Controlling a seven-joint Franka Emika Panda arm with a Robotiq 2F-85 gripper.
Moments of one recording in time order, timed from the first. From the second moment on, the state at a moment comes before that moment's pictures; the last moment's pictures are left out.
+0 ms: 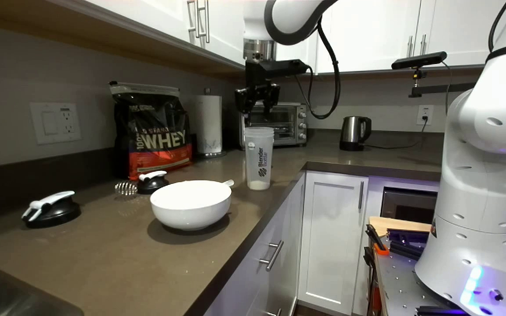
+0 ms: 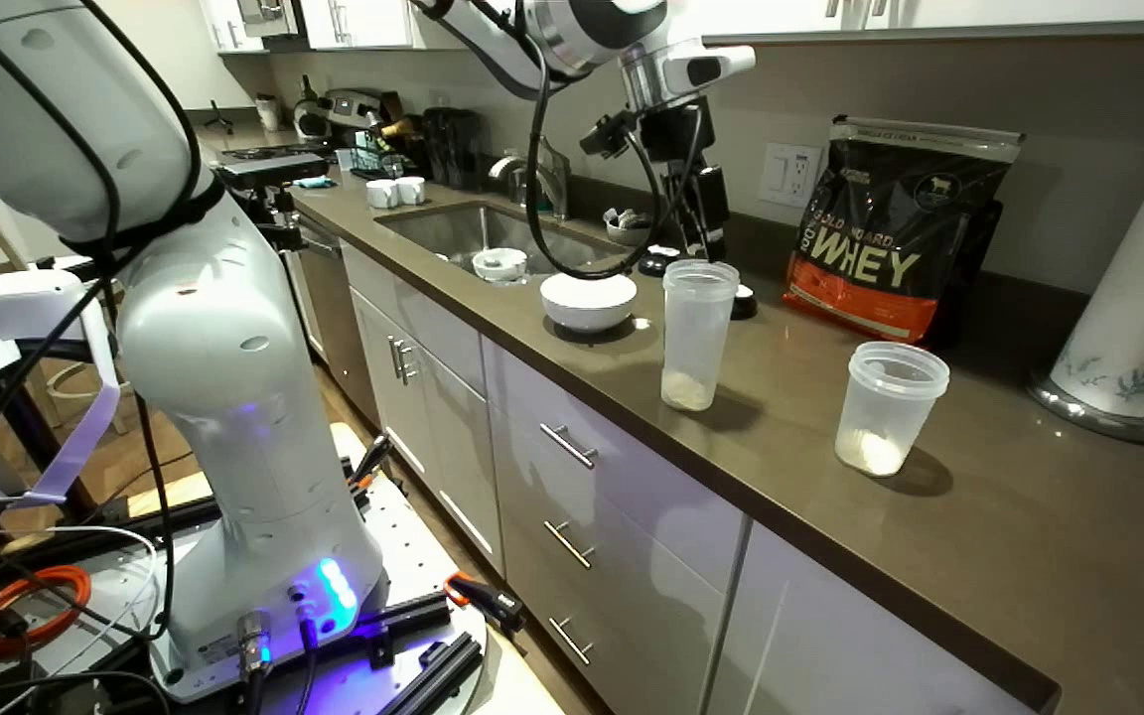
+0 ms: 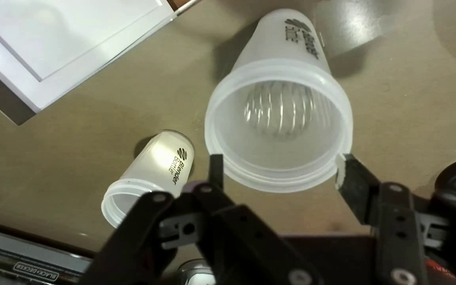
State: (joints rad) arm -0.17 -0.32 0.02 -2.38 -0.36 2.25 0.62
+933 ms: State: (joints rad) arm -0.05 -0.32 0.03 -2.34 -0.13 2.22 0.45
